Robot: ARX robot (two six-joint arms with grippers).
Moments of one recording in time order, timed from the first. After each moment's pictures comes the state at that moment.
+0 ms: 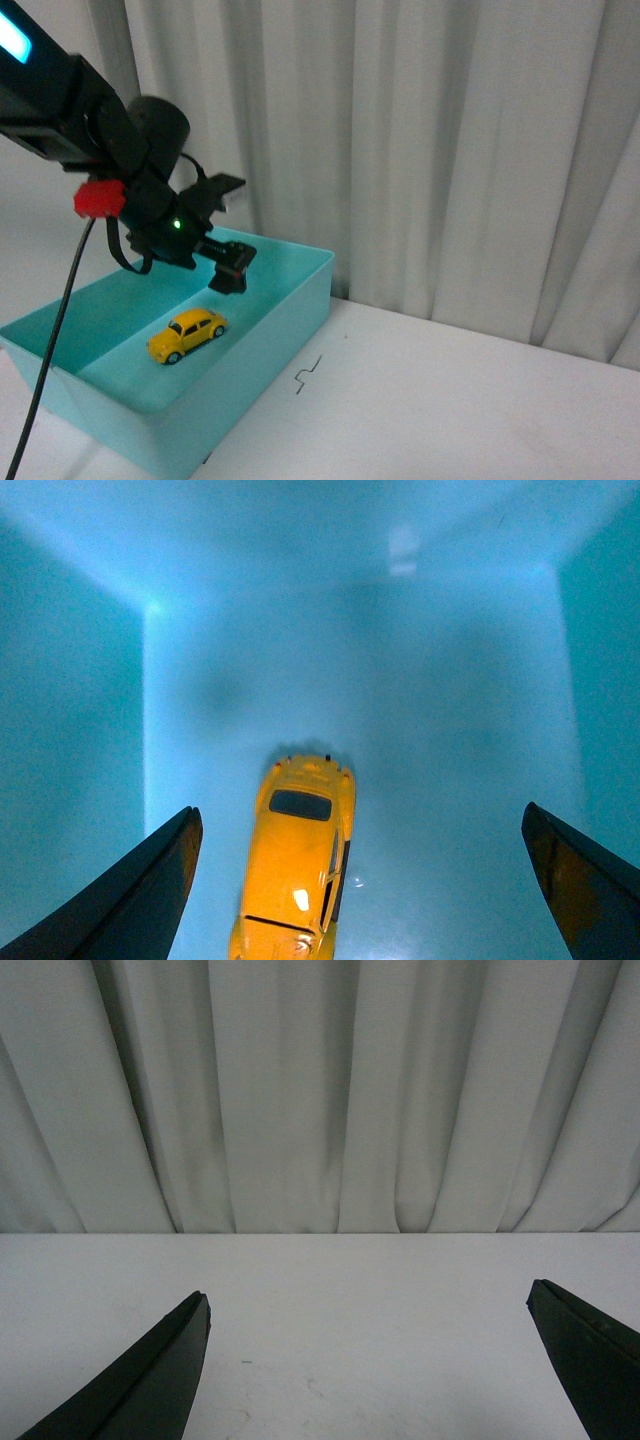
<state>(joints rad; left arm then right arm) 0.26 2.03 1.36 -0.23 0.11 0.38 0.00 0.00 0.01 0.00 0.00 -0.01</state>
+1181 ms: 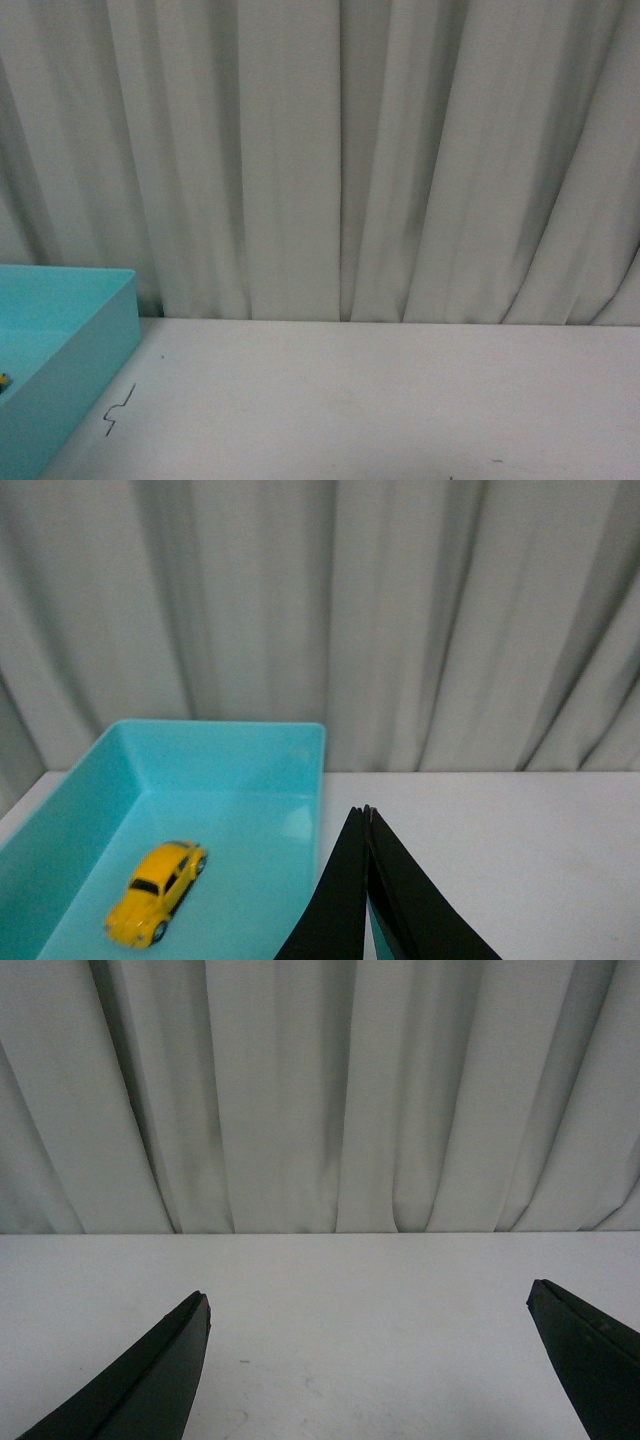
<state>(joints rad) -0.01 0.72 0.10 0.62 0.01 0.00 0.00 0.00 0.01 0.00 0.00 -0.01</state>
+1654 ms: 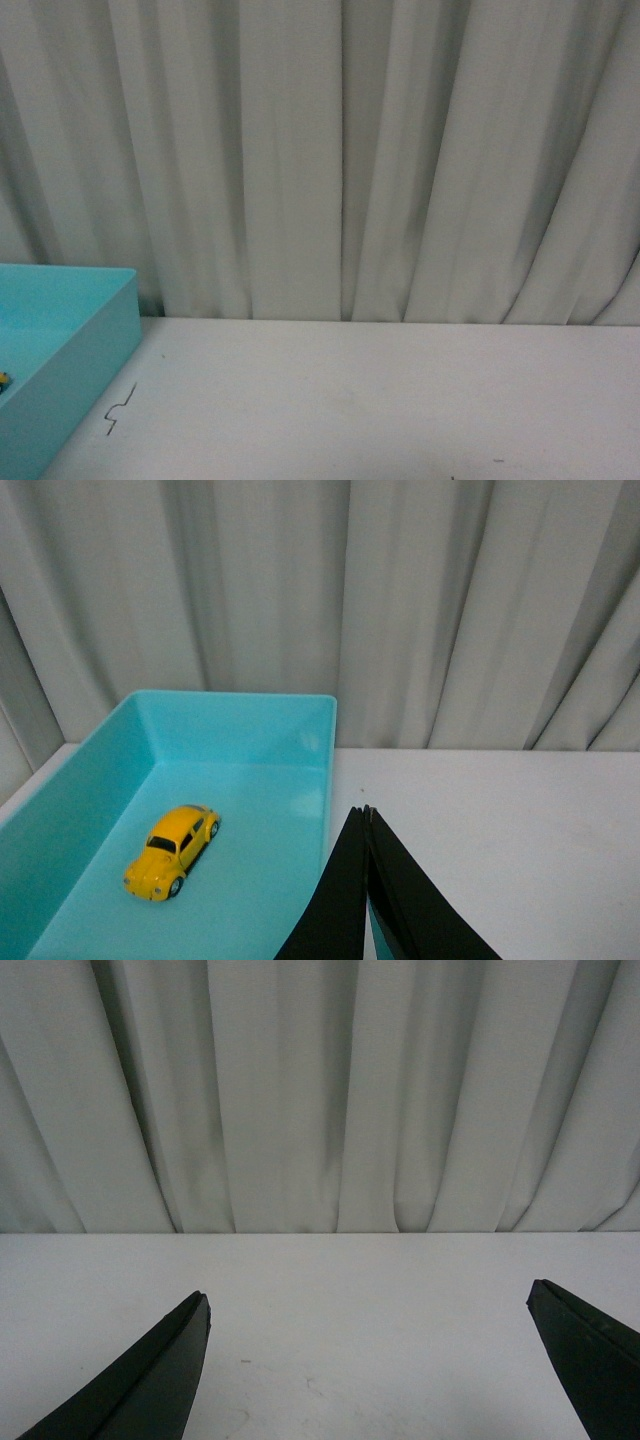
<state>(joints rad) 0.00 0.49 0.01 0.47 0.00 0.00 0.00 0.00 0.01 0.00 0.00 -0.01</state>
